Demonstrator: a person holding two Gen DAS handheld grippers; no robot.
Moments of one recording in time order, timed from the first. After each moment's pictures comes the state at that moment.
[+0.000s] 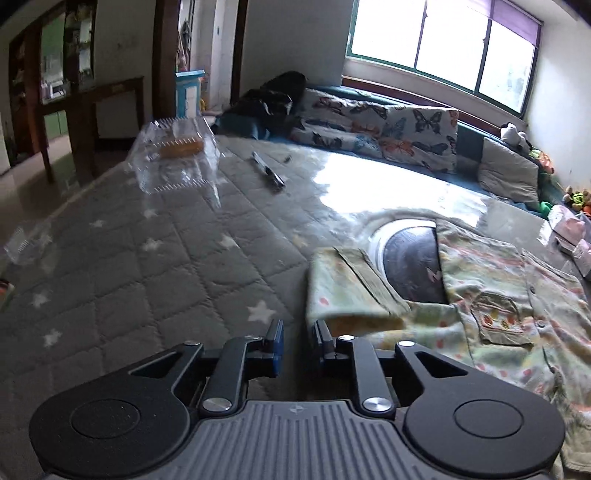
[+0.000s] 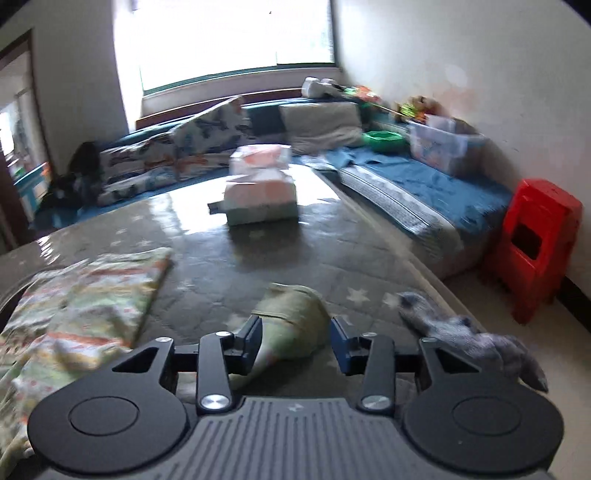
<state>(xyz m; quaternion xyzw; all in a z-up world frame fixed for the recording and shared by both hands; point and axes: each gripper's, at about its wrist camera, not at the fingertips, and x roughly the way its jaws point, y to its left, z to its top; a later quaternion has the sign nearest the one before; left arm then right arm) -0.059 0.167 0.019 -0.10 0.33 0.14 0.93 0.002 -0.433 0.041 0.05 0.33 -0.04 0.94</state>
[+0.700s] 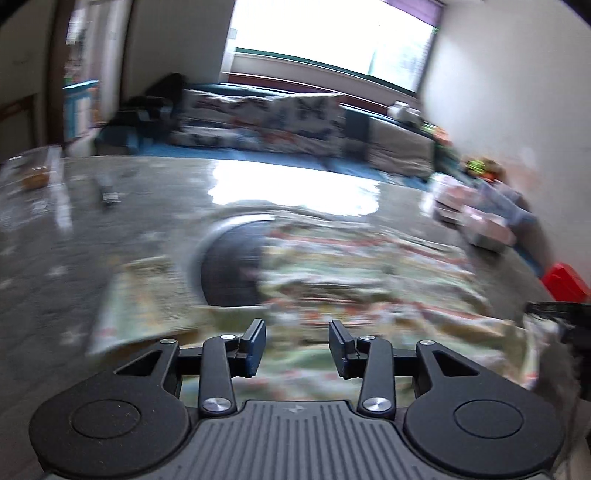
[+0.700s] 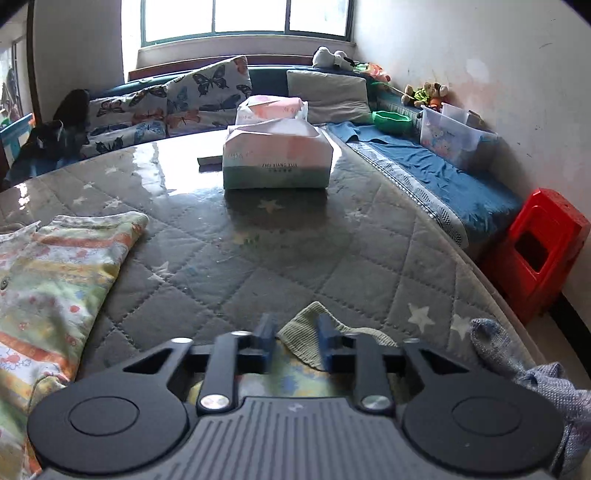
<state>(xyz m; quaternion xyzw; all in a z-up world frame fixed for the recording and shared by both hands) -0.012 0.045 0.032 -0.09 0.34 -0.08 0.93 0.093 -0.407 -0.015 0.01 0.38 -0.07 0.92</state>
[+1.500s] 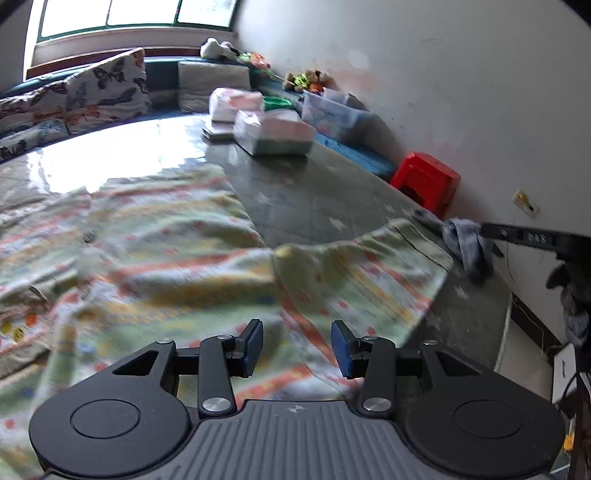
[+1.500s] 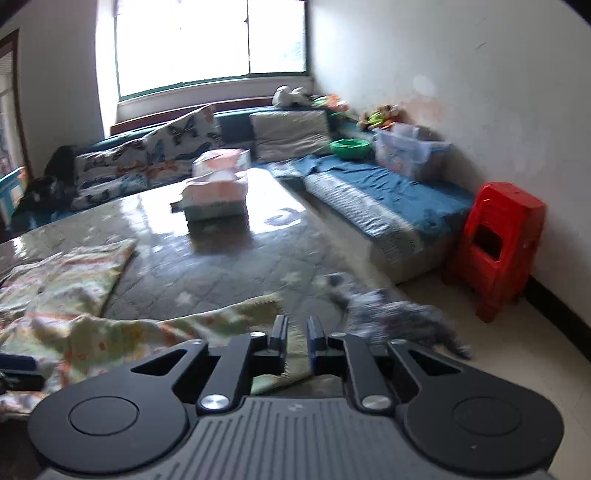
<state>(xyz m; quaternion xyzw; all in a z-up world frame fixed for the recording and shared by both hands) 0.002 -0.138 -0.005 0.00 0.39 -0.33 0.86 -0.047 -0.463 0.033 0.06 0.32 -0.08 0.94</state>
